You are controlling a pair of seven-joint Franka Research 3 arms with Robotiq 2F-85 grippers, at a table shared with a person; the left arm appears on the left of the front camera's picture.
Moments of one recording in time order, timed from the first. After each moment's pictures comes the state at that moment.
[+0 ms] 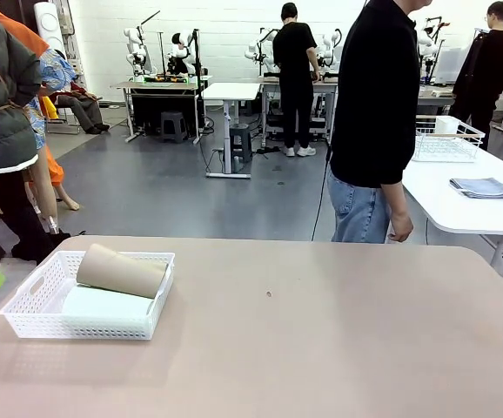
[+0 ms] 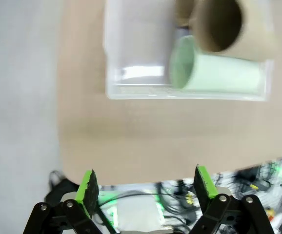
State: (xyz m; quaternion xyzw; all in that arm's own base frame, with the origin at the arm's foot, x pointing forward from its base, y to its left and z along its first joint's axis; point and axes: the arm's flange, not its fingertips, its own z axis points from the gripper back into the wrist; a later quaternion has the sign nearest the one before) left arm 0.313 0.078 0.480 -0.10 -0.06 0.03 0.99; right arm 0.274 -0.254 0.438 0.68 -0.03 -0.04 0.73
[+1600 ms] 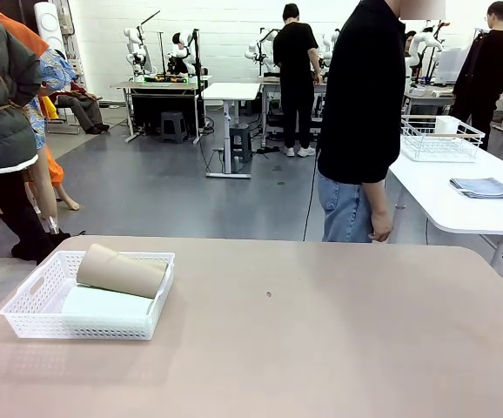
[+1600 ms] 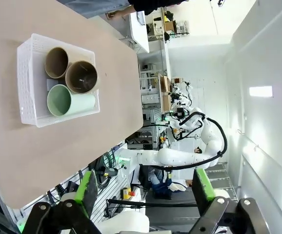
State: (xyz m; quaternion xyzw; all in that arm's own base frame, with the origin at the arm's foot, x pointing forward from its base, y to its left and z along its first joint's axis) left arm 0.316 0.352 0.511 -0.60 -0.12 0.03 0.79; right arm 0.274 -0.254 0.438 0.68 -0.03 -0.04 0.73
